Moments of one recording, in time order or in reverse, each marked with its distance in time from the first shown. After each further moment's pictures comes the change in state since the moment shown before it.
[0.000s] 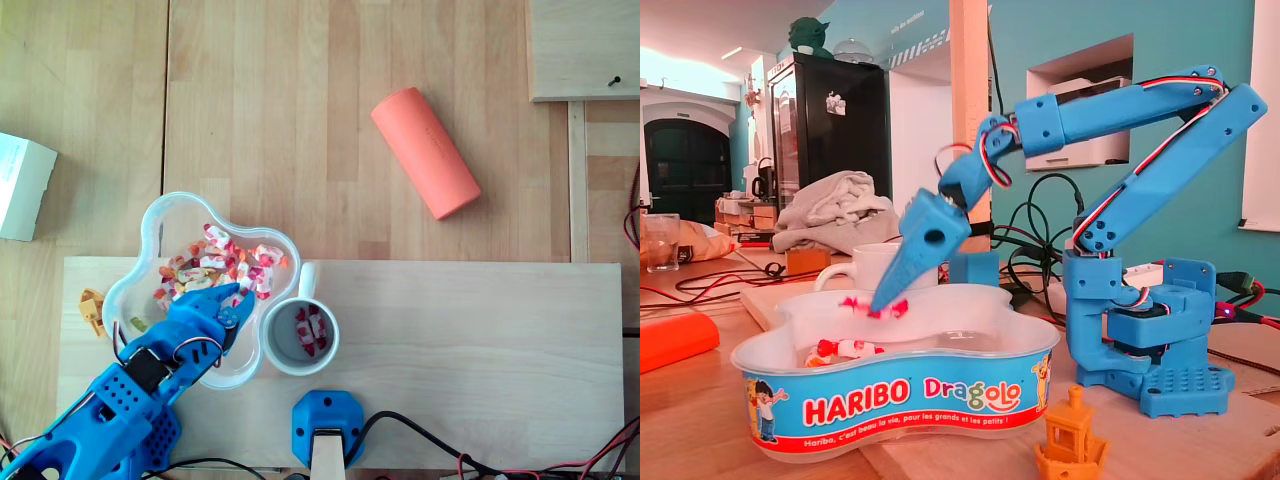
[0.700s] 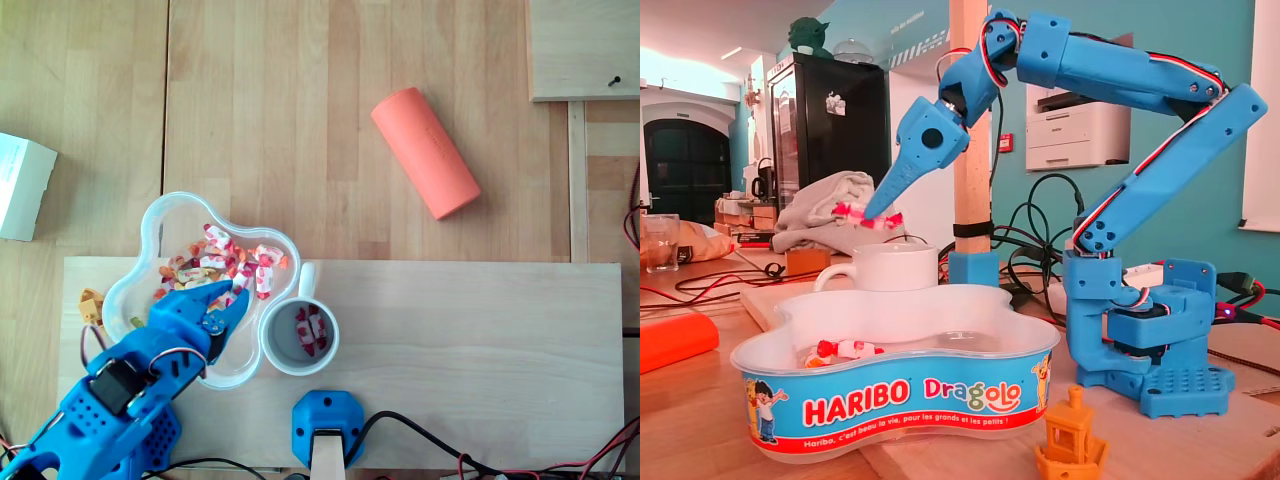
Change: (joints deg) arm 0.6 0.0 -28.3 24.6 -0.5
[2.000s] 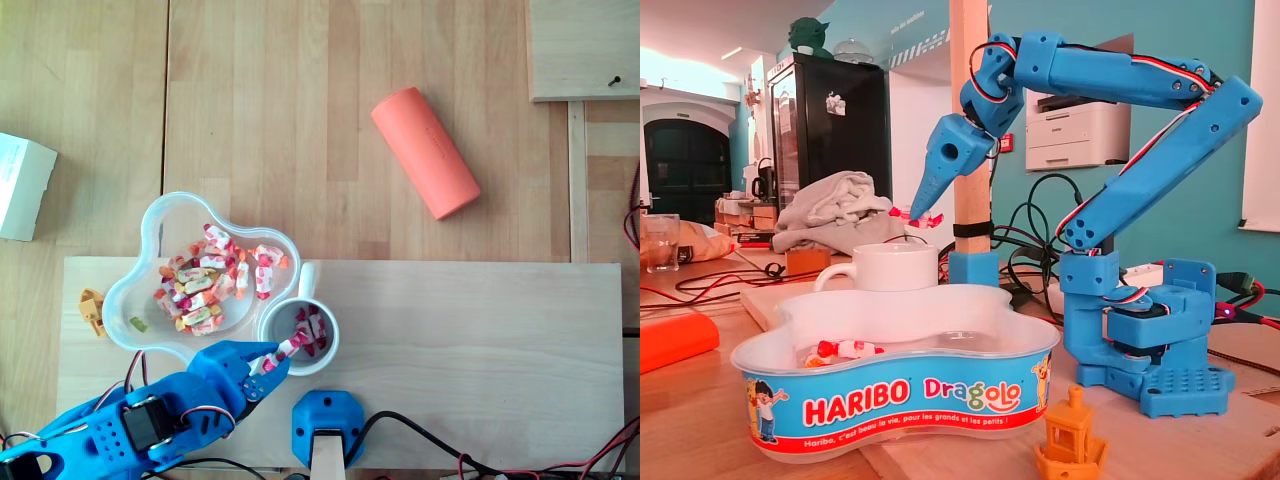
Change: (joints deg) arm 22.1 -0.4 1.6 0.1 -3.2
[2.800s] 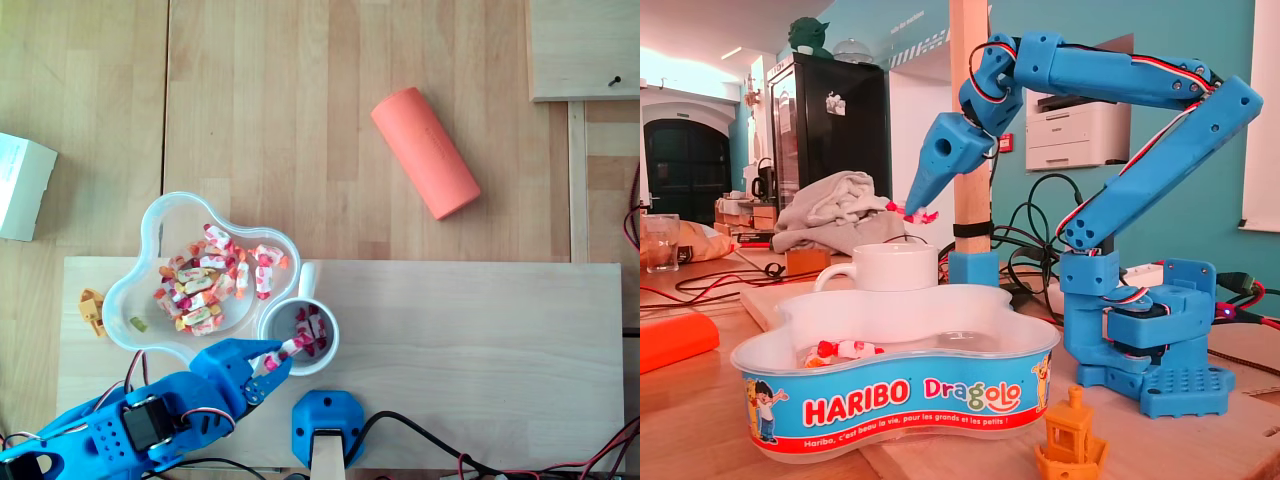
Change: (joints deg) arm 0.0 0.0 0.0 -3.1 6.7
